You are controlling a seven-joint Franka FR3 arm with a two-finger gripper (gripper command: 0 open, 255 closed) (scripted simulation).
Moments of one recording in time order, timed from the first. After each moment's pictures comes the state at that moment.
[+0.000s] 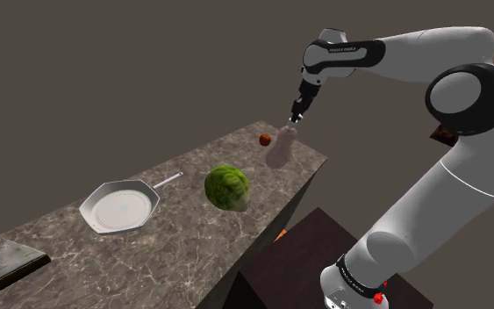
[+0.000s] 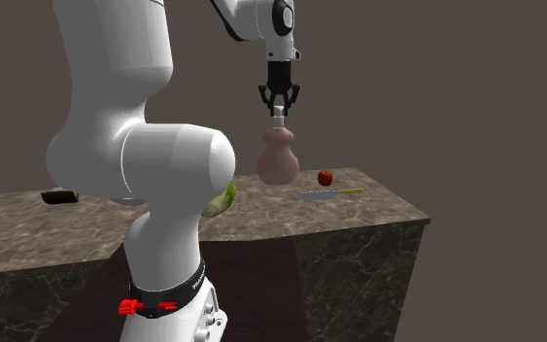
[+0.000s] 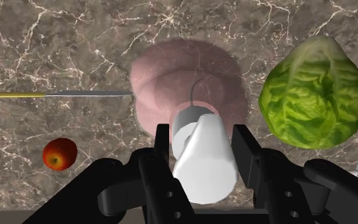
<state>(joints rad) -0.07 -0.03 -0.32 -1.93 0.00 1.93 -0.55</state>
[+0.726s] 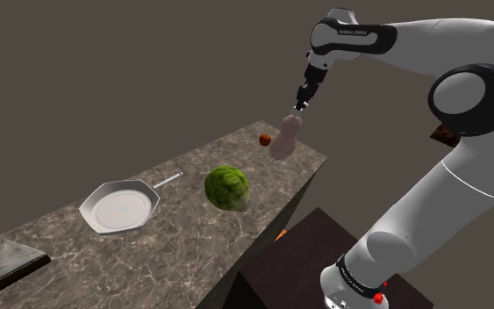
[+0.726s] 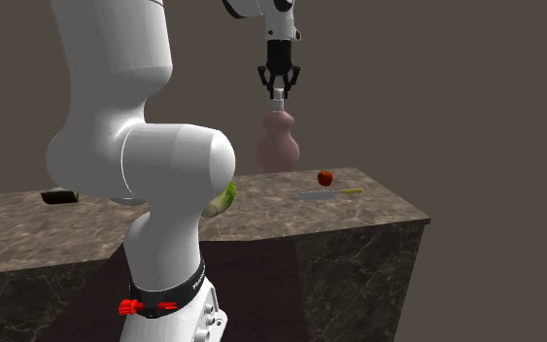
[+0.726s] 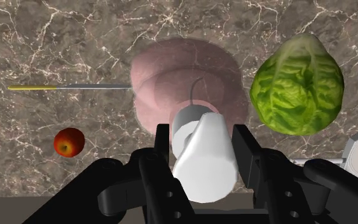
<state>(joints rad) -0.07 -0.04 -0.32 -1.80 0.00 1.79 -0.54</state>
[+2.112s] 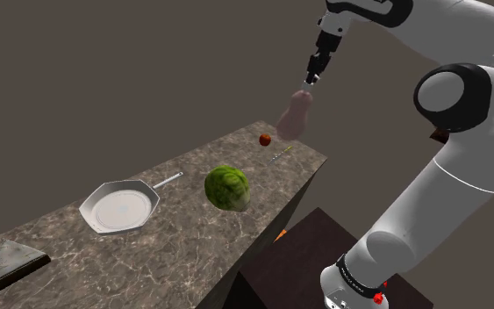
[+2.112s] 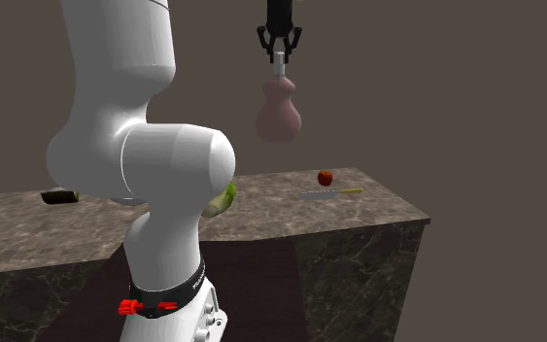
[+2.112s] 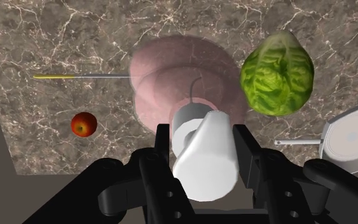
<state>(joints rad) -0.07 0.03 -0.33 -1.43 0.02 1.49 -0.56</state>
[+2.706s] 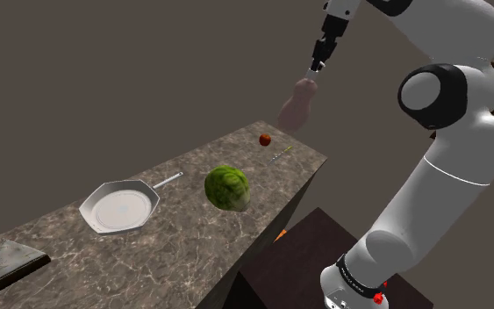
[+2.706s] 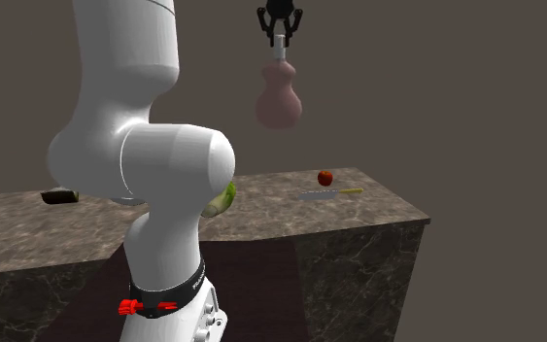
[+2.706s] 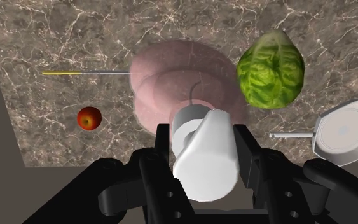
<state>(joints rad) -0.09 0.11 -0.34 -1.20 0.05 1.33 -0.58</state>
